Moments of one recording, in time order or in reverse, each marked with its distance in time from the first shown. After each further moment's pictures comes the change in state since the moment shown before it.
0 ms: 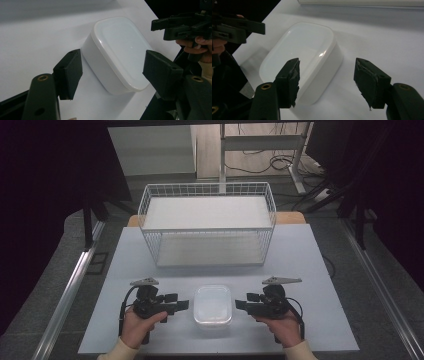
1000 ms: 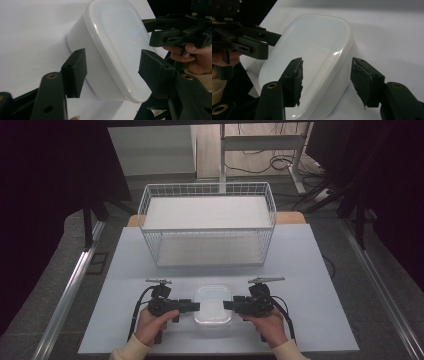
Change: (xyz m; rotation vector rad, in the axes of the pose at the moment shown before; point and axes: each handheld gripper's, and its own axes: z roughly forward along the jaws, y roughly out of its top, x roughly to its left) left arm 0.012 -0.005 0.040 0.084 -0.112 -0.145; right arm 0.005 0.000 0.038 0.060 0.050 0.075
